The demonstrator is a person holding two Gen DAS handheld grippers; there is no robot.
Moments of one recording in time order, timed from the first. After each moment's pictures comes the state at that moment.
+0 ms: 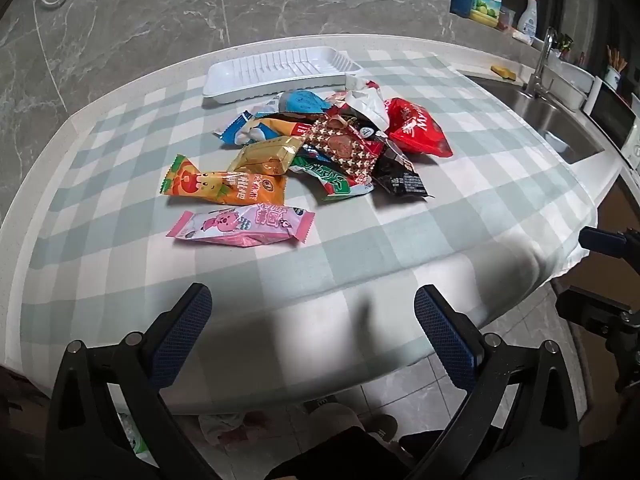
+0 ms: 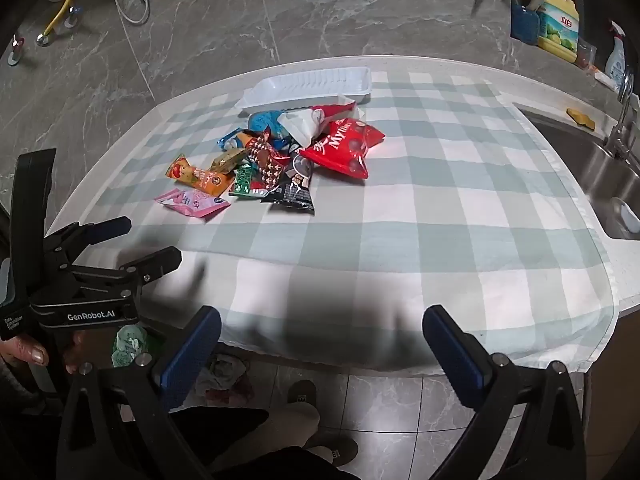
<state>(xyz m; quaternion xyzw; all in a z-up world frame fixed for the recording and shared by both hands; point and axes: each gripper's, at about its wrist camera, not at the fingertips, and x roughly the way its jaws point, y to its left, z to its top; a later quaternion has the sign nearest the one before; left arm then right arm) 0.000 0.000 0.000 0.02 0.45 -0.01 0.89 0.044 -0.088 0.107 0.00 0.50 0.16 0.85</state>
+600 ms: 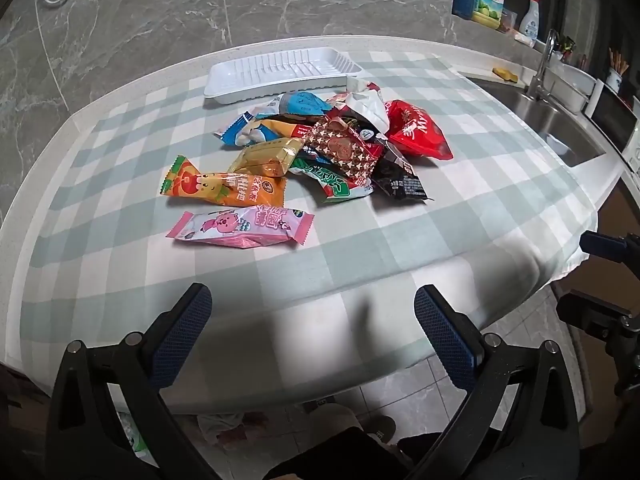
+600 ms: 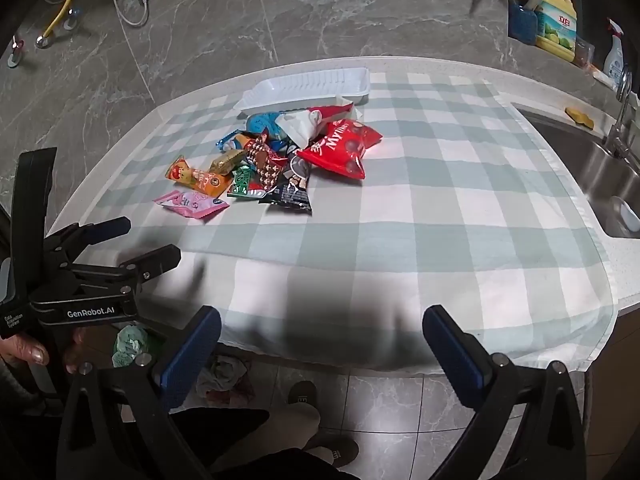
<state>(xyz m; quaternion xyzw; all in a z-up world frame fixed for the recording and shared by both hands) -0.001 -0.002 0.003 0.02 0.45 -0.01 0.89 0.043 -0.090 0.108 0.00 0.50 0.17 0.85</state>
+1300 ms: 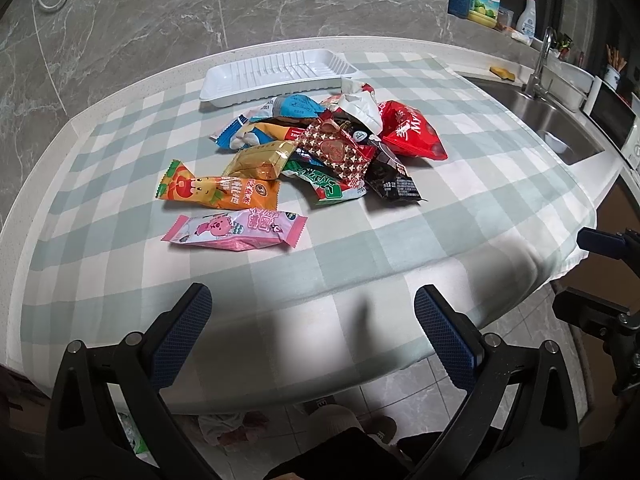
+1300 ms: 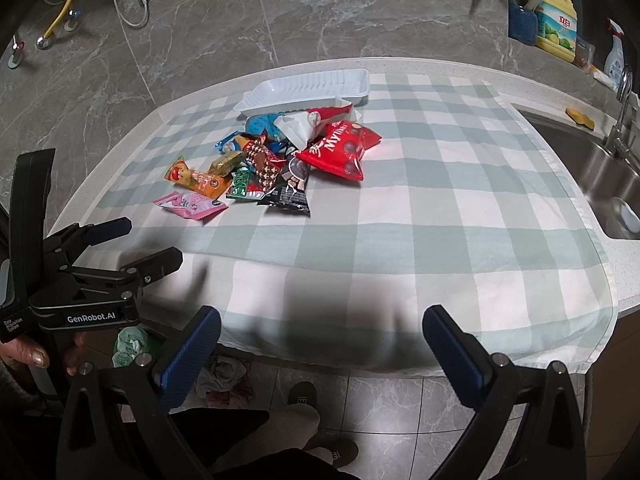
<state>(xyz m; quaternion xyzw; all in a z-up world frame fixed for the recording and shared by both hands) -0.002 -0.007 0.002 0.02 0.45 -0.01 0.90 0.045 -0.093 0.109 0.00 0.50 0.17 0.85</state>
